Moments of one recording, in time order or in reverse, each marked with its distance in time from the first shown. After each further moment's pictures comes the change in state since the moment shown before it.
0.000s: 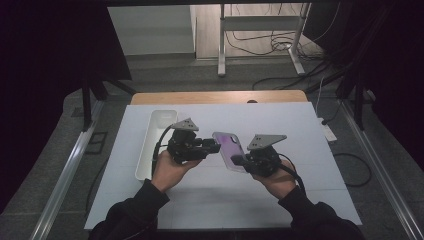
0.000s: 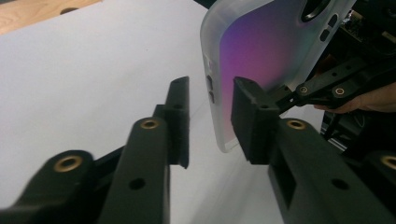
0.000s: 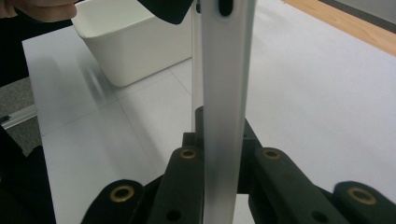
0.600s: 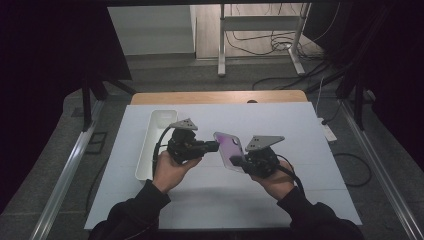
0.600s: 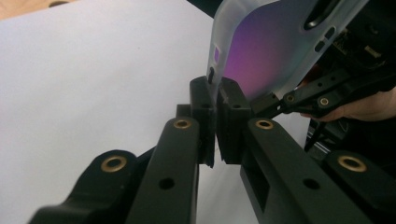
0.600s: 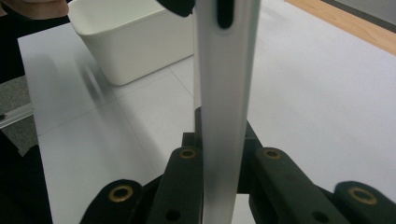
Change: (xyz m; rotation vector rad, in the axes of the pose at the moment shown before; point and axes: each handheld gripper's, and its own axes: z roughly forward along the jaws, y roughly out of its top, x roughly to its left) left arm -0.001 0.000 -0.001 -0.016 -0.025 -0.039; right arm 0.003 -0.001 0.004 0.005 -0.006 -0.006
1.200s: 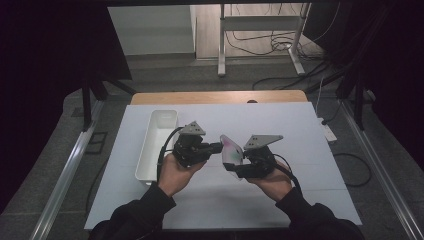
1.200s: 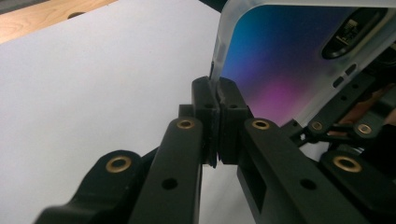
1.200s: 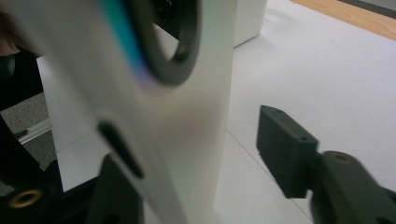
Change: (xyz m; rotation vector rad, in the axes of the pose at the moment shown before) left arm -0.018 0.000 0.011 0.017 0.089 0.066; right arm 0.002 0.002 0.007 -0.031 0.042 0.073
